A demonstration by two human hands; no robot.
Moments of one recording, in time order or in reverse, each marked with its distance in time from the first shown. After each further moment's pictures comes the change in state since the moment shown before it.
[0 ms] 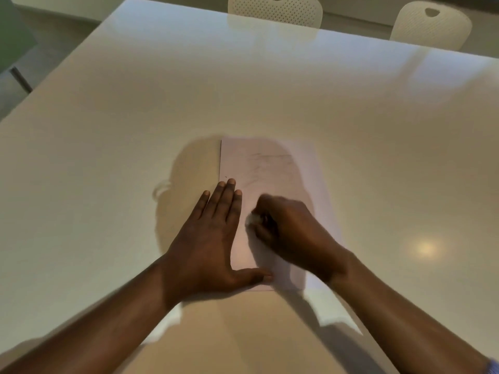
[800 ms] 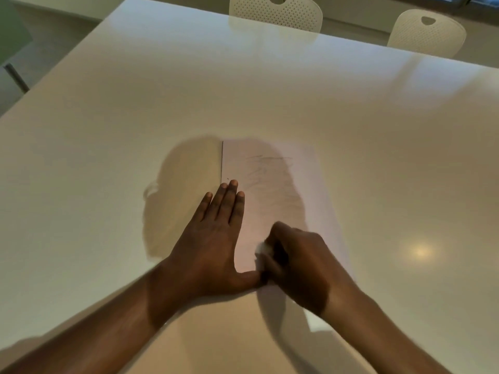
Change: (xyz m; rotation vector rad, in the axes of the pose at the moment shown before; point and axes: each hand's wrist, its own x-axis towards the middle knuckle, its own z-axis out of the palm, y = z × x) left_hand 0.004 0.002 -0.004 0.004 -0.074 -0.055; right_hand -0.042 -0.018 0.009 0.048 -0.028 0.209
